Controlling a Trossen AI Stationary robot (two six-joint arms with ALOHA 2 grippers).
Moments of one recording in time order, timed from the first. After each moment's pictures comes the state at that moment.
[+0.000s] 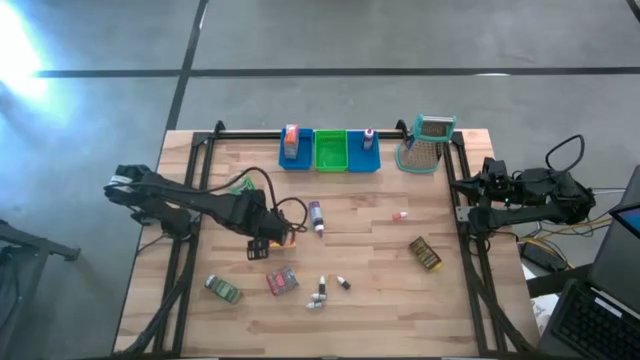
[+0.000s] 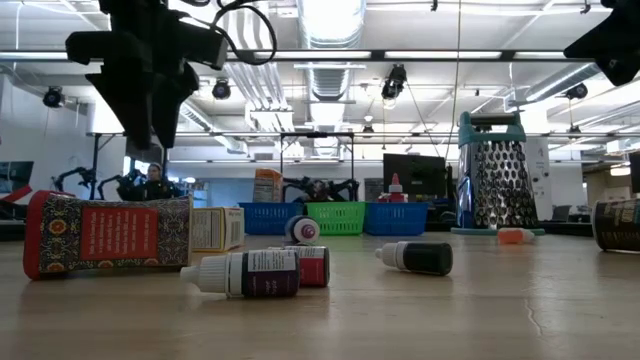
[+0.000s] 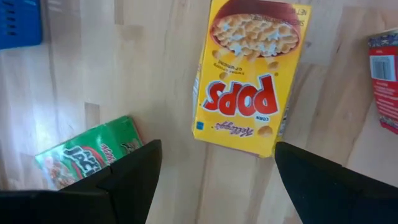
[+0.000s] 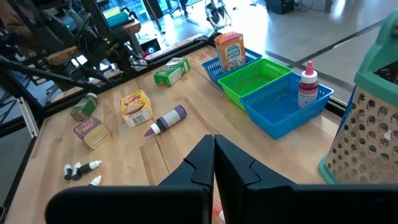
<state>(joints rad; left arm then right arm) -0.21 1.48 1.17 -1.17 -0.25 -0.32 0.14 0.05 0.70 -0.99 0.42 0.46</state>
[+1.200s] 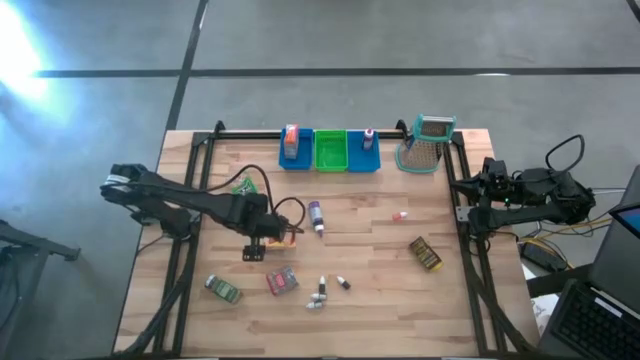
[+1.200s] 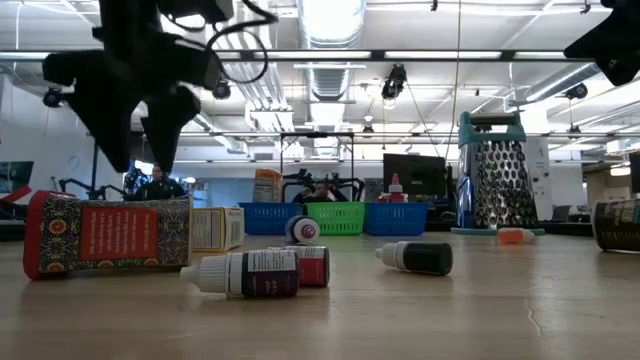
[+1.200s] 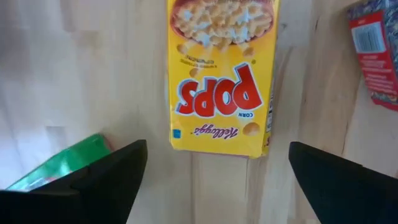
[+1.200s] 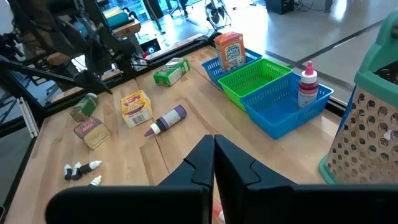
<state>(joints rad) -0.17 1.44 1.03 -1.01 -0.15 -0.14 0.14 0.05 0.70 -0.99 0.42 0.46</state>
